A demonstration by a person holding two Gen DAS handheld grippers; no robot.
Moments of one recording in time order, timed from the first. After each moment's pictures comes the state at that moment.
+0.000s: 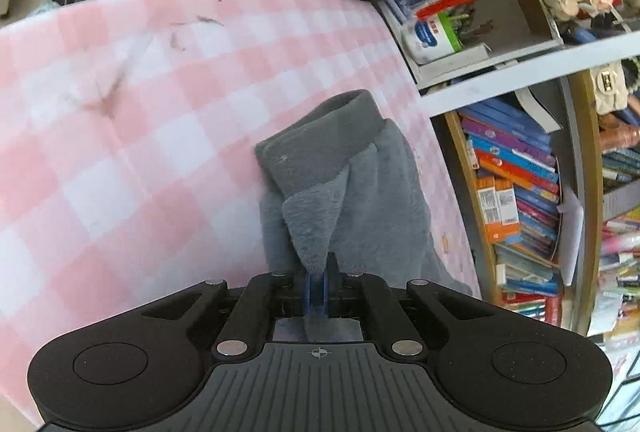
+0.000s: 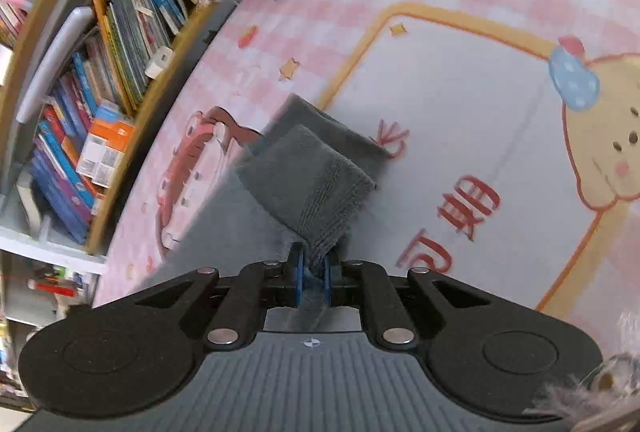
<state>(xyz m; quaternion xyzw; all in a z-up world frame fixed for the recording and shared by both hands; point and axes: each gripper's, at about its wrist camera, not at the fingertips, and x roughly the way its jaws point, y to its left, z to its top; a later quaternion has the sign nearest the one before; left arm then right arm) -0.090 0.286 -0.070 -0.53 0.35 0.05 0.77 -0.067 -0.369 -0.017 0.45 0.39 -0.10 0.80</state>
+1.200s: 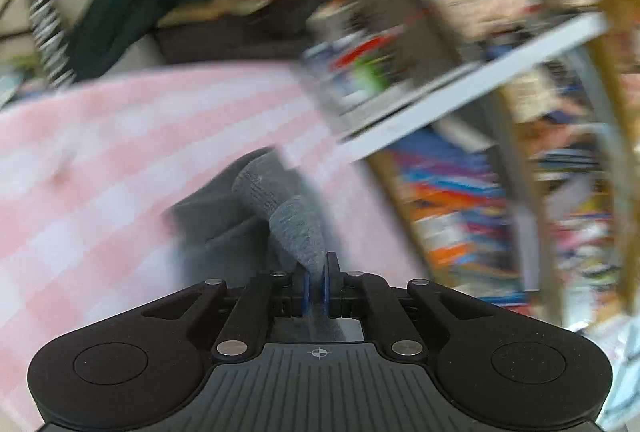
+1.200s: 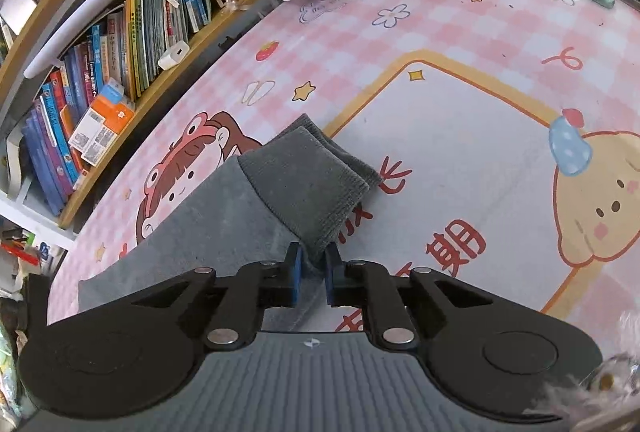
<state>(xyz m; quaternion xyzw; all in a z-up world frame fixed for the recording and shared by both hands) -0.103 0.268 -0.029 -0.49 0.29 0.06 0.82 -0.068 -0.360 -0.009 0.35 0.38 -0.11 0.85</state>
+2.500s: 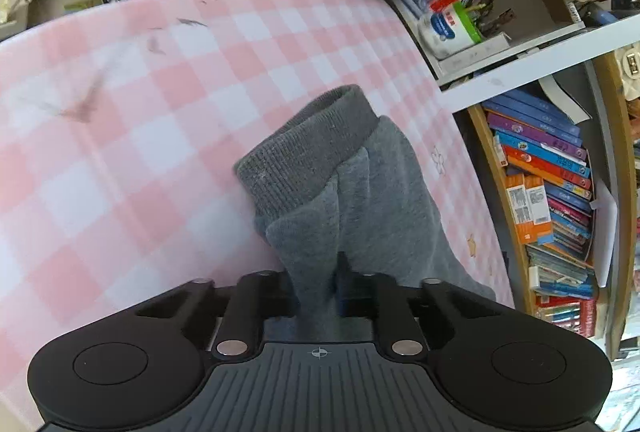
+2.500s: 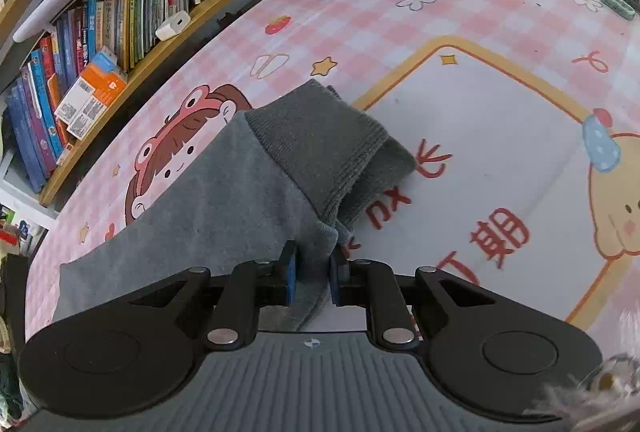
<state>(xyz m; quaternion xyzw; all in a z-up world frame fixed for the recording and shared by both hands) -0.060 0.266 -0.051 -0.48 0.37 0.10 0.79 -0.042 -0.327 -0.011 0.31 0.42 -0.12 0.85</state>
